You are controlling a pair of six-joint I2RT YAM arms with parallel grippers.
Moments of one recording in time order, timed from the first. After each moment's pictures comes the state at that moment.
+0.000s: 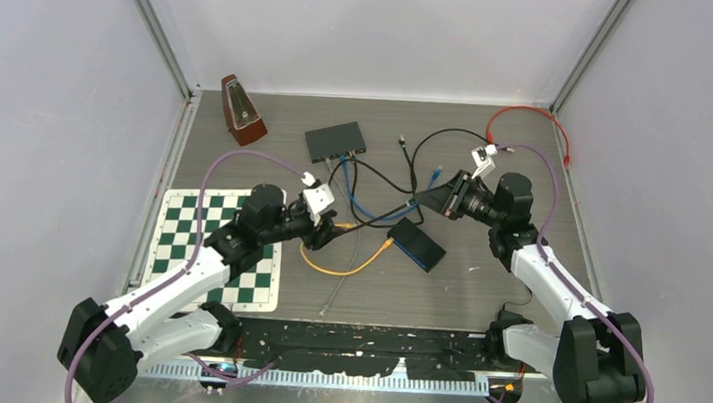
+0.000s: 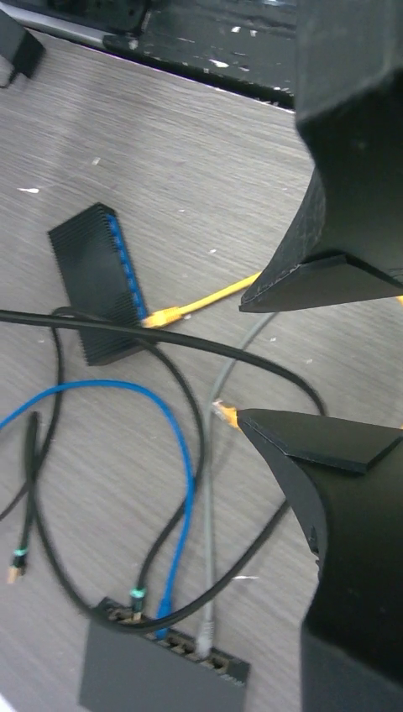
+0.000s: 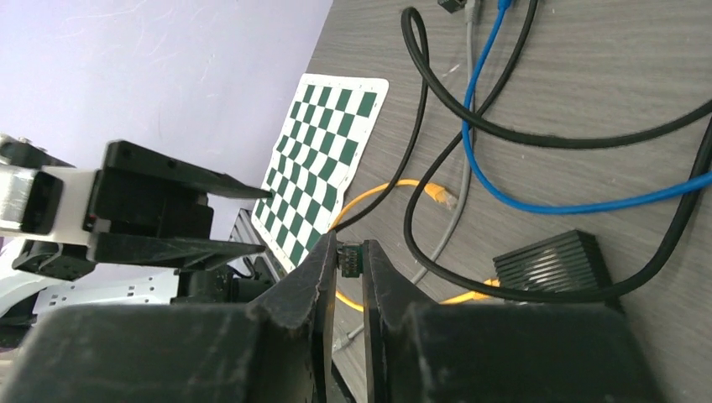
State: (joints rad) left arm -0.62 0.95 0.58 0.02 0.41 0.20; right arm 0.16 1.12 0.58 0.32 -0.78 0.74
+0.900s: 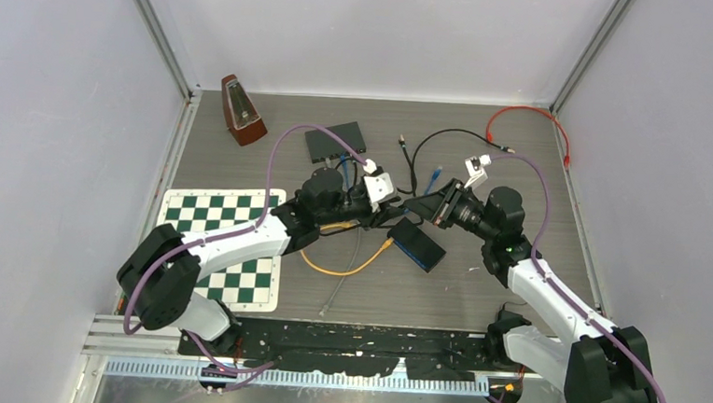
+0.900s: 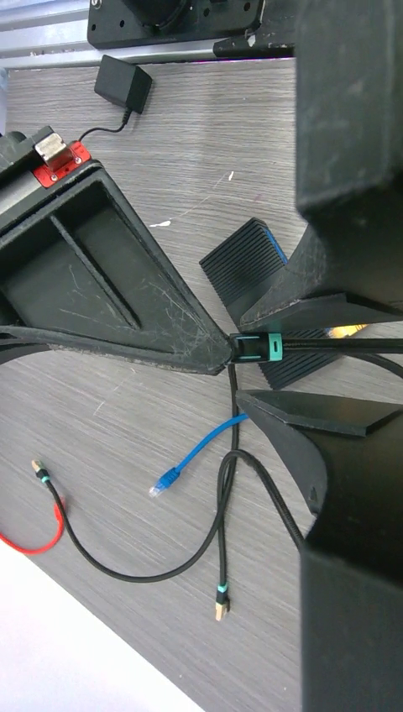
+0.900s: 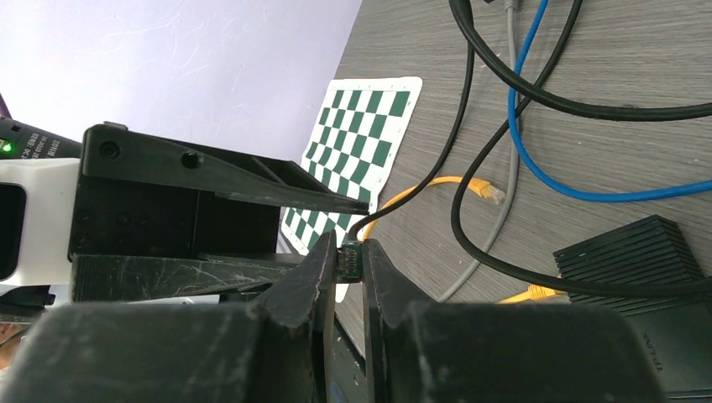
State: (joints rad) left arm -0.82 1.46 0.86 0.43 0.41 0.21; right arm 0.30 1.03 0.49 0.40 -0.62 0.89
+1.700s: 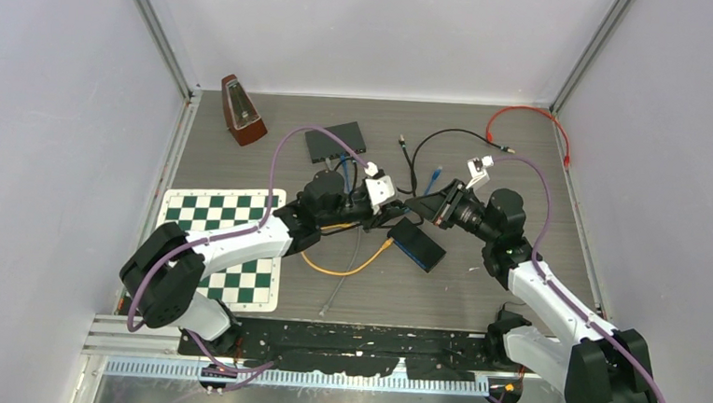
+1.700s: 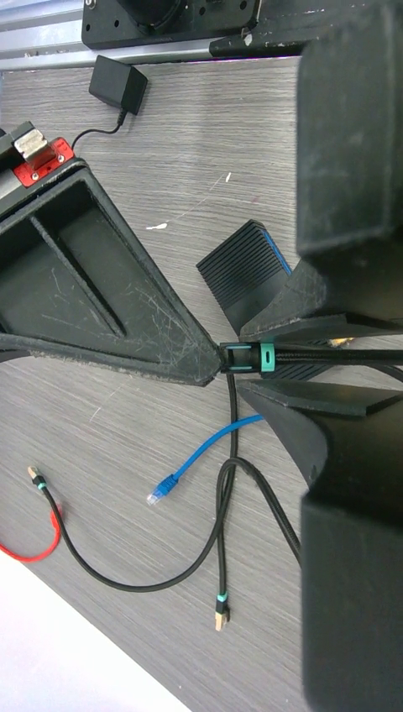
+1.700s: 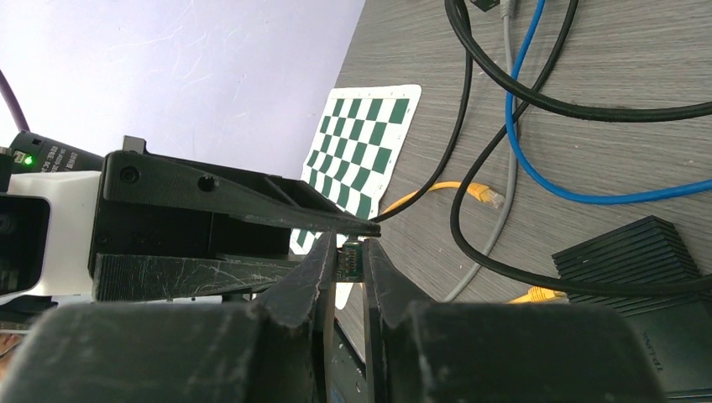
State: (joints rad) left arm -0.83 1.47 0.85 0.47 0.41 0.21; right arm 0.30 1.01 0.47 0.41 -0.61 0.91
